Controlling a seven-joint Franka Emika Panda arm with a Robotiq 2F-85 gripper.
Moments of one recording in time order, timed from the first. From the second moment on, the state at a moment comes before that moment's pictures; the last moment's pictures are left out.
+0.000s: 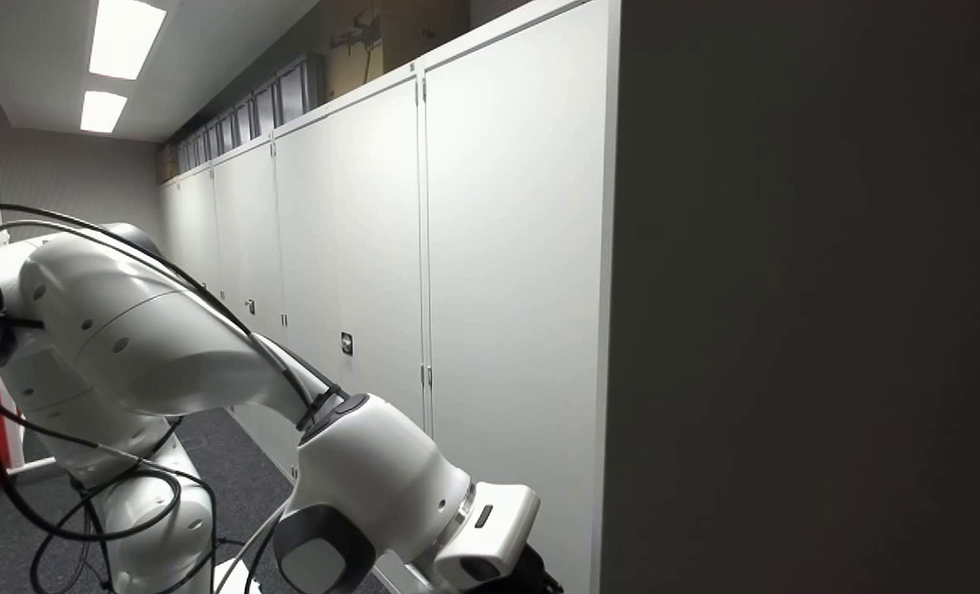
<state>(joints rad) -0.01 -0.32 -1.22 -2.51 -0.30 3.16 -0.40</state>
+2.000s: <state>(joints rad) 0.03 -0.32 -1.22 -2.54 -0.33 3.16 -0.41</state>
